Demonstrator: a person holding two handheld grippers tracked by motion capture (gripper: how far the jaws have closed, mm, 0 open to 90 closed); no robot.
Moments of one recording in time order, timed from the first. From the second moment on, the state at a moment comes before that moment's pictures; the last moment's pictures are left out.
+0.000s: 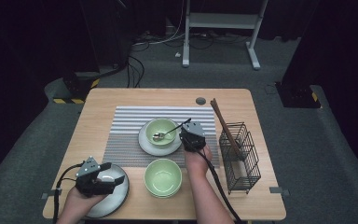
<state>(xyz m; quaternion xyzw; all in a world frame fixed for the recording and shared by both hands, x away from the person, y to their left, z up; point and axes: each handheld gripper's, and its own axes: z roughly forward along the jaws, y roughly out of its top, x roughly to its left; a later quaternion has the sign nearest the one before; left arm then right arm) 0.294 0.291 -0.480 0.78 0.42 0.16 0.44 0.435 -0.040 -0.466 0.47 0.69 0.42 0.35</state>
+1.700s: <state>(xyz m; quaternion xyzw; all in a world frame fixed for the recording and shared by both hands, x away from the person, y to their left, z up) 0.297 0.290 -0.482 0.78 0.42 0.16 0.43 0.344 -0.048 -0.442 0.43 0.70 0.47 0.34</state>
